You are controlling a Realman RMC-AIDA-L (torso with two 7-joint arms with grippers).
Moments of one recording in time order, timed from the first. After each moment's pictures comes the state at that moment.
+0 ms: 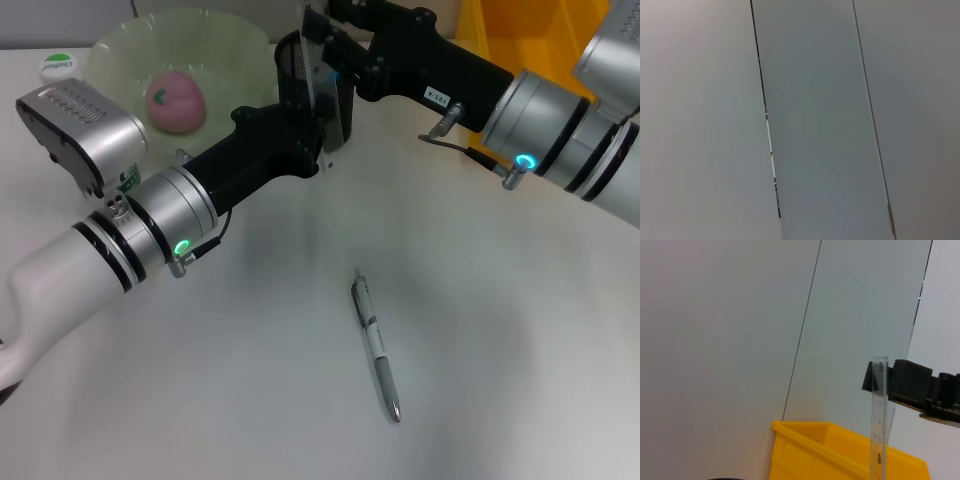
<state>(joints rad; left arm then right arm) -0.51 -2.08 2.02 0.45 0.15 0.94 -0.73 0.68 2.09 -1.58 -0.33 -0.58 -1.18 0.85</state>
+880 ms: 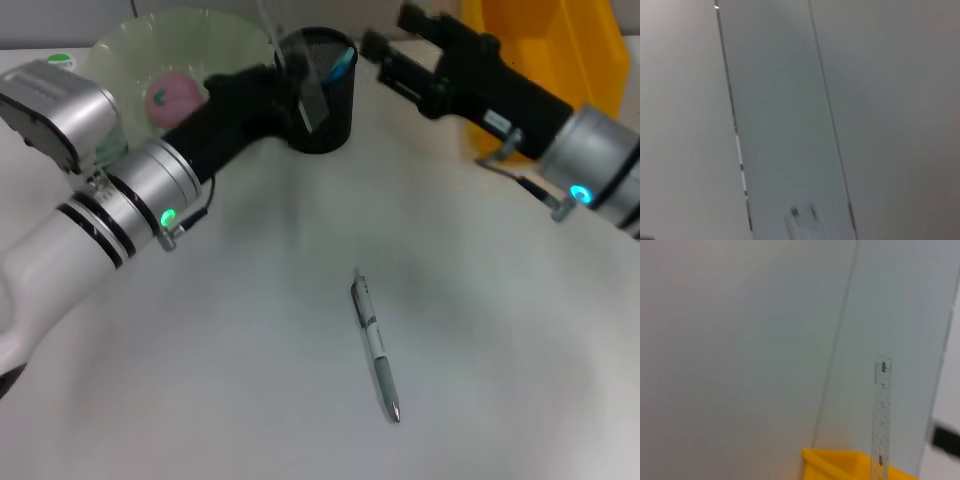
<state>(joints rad) -0.51 -2.08 1.99 0.46 0.04 0.94 -0.69 0.57 2.08 -1.52 -0.33 -0.59 -1.23 0.85</state>
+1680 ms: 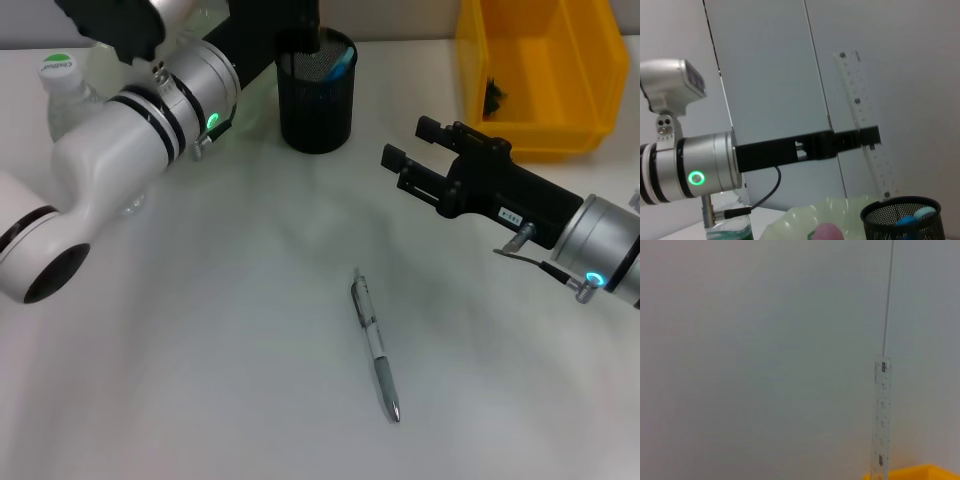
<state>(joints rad) -0.73 -2.08 1.98 0.47 -0.18 0.63 -0.47 0.50 2.08 -1.53 -0.23 -0.69 -1.21 0.80</state>
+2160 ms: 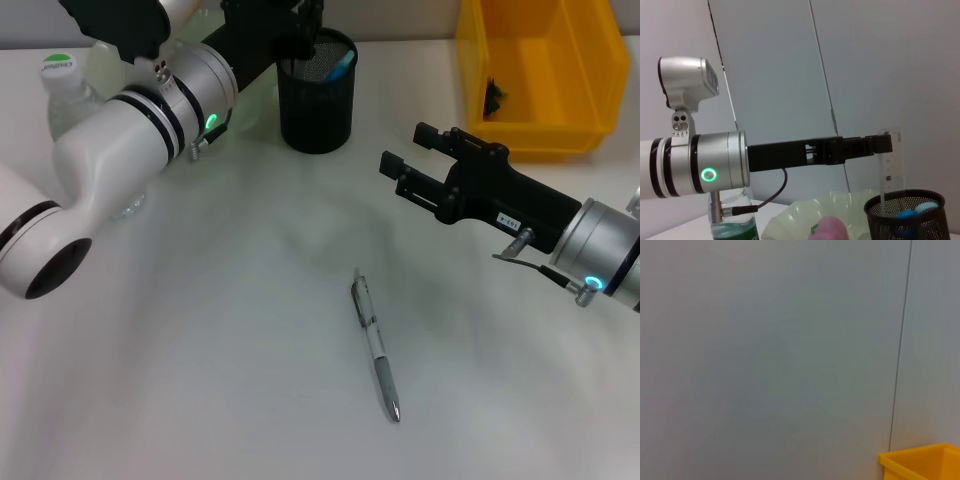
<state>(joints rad) -0.74 -2.08 1.97 0.45 -0.18 0.57 -0.47 0.49 2.08 -1.53 -0.23 -0.70 -1.21 0.80</state>
